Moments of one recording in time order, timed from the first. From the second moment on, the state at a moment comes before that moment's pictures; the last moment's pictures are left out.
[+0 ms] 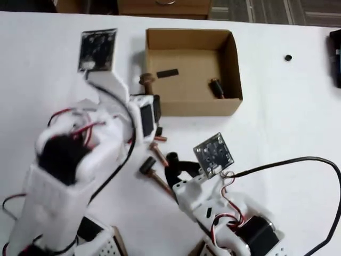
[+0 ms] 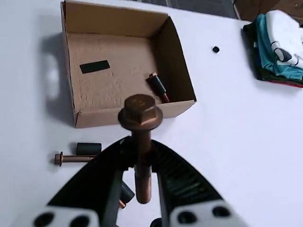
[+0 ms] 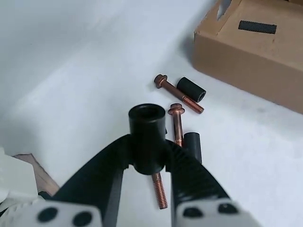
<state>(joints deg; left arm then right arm) 23.4 -38.6 2.5 79.7 29.6 -42.8 -90.2 61.9 74.7 -7.4</state>
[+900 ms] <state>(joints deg) 27.7 -54.0 28.2 69.1 37.6 -42.8 -90.2 63.6 71.3 -7.4</state>
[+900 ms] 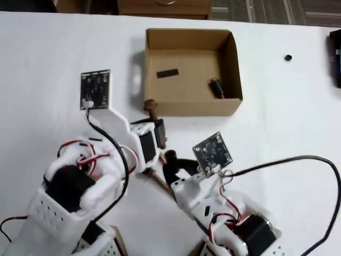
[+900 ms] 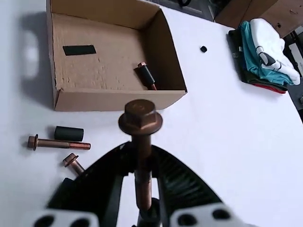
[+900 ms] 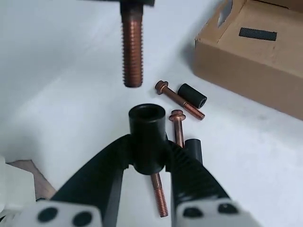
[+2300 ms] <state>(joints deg) 32.2 -54.9 35.5 67.3 37.8 -39.6 -90.0 63.8 62.8 -7.4</state>
